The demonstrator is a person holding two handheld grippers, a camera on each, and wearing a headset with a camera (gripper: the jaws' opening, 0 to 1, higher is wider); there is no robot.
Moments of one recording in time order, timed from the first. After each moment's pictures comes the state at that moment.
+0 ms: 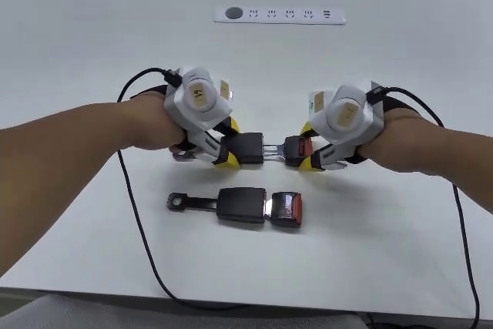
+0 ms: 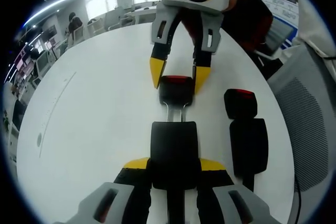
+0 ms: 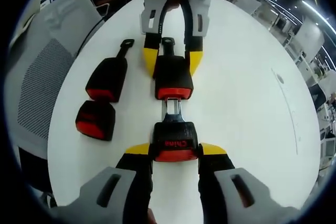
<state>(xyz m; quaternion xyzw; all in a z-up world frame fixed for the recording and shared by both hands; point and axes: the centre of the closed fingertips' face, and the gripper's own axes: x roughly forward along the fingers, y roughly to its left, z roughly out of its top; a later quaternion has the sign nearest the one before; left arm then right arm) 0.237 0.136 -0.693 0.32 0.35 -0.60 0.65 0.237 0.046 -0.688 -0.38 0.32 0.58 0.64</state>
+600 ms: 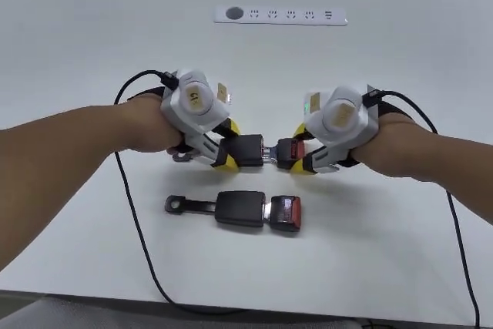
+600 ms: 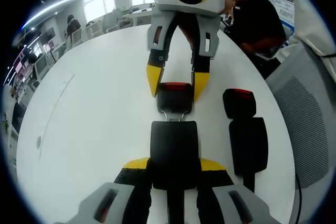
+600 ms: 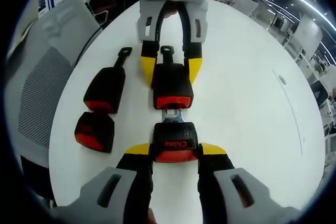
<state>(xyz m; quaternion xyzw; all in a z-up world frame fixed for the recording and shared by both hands) 0.234 0.134 -0.689 0.32 0.35 -0.60 0.65 0.238 0.061 -0.690 -0.36 0.31 0.59 0.65</state>
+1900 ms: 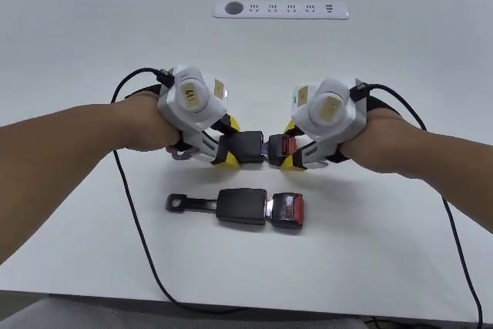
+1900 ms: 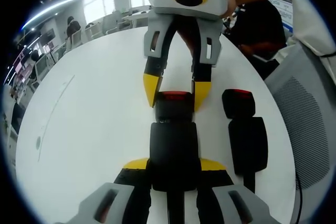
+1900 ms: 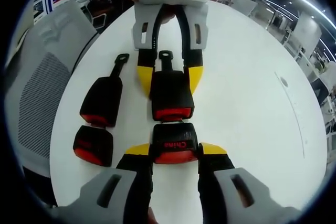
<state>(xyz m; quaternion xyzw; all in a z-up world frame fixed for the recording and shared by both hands) 0.237 0.136 -0.693 0.31 0.34 -0.61 0.65 0.237 0.079 -0.688 -0.35 0.32 0.59 0.66</state>
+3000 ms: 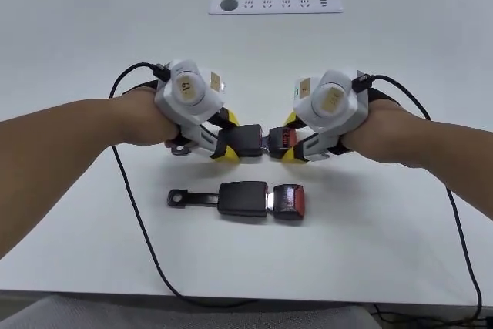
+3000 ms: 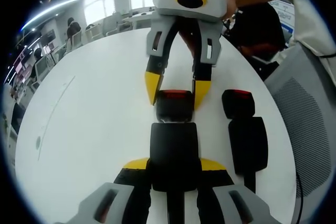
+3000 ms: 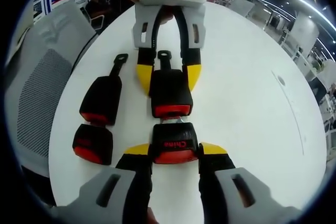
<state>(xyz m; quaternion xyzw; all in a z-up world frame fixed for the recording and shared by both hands) 0.236 0.136 -0.692 0.30 0.33 -0.61 0.65 0.237 0.074 -0.691 -0.34 0.31 0.58 0.67</state>
